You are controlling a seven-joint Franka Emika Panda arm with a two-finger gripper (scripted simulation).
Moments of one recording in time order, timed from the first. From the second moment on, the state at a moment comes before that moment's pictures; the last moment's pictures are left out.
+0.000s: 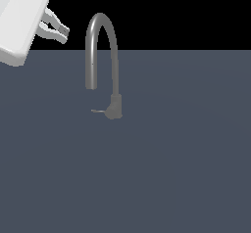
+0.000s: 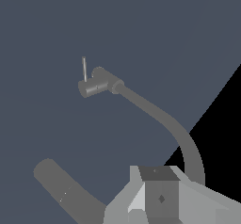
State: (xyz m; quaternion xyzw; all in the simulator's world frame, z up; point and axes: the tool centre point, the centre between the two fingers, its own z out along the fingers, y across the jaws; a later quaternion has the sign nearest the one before) arm -0.111 0.125 0.319 0.72 0.51 -0.02 0.48
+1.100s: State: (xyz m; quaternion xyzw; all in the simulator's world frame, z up) arm -0.091 0.142 0.227 0.51 0.62 -0.03 0.60
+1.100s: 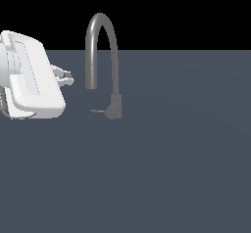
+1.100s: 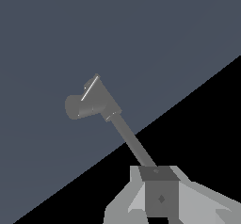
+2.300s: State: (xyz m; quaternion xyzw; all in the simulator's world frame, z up) arm -0.071 0.124 0.129 0.26 0.69 -0.05 0.68
